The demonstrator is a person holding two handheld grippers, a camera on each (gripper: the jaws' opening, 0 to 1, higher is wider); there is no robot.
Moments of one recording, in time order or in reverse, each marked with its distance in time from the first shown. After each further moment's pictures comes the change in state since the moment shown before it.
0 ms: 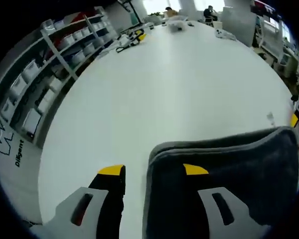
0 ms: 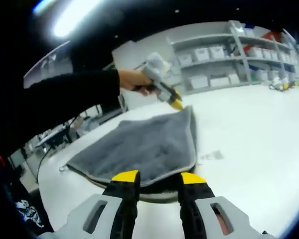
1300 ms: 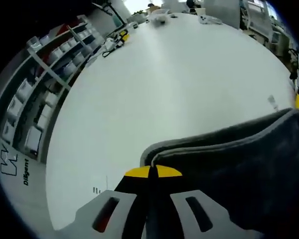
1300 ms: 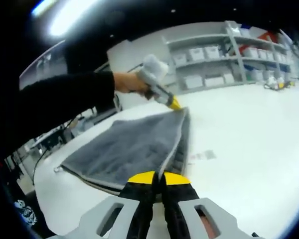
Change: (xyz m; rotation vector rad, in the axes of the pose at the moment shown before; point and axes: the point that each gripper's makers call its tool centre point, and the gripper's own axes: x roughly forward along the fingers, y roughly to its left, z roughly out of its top) left arm 0.006 -0.031 0.005 0.104 -0.004 -0.018; right arm -0.002 -0.013 0.000 0.007 0.001 -0.049
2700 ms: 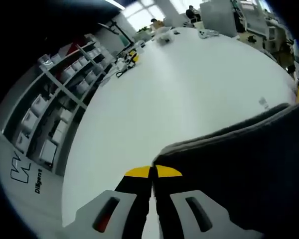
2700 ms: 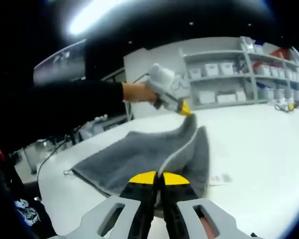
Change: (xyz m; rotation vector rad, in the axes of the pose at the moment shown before) left arm -0.058 0.030 0.008 0.062 -0.151 0.128; right arm 0.001 0.044 0.032 -0.114 -0.095 0.093
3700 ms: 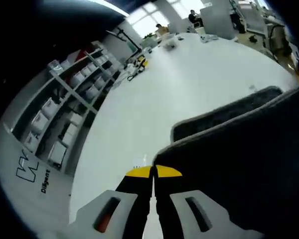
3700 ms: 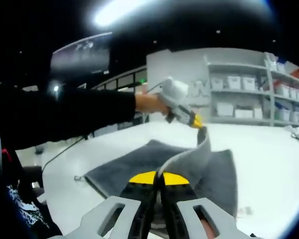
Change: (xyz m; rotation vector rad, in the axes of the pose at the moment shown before) left arm -0.058 0.021 -0.054 0.006 -0.069 0.075; right arm 0.032 0.078 0.036 -0.174 -0.002 0.117
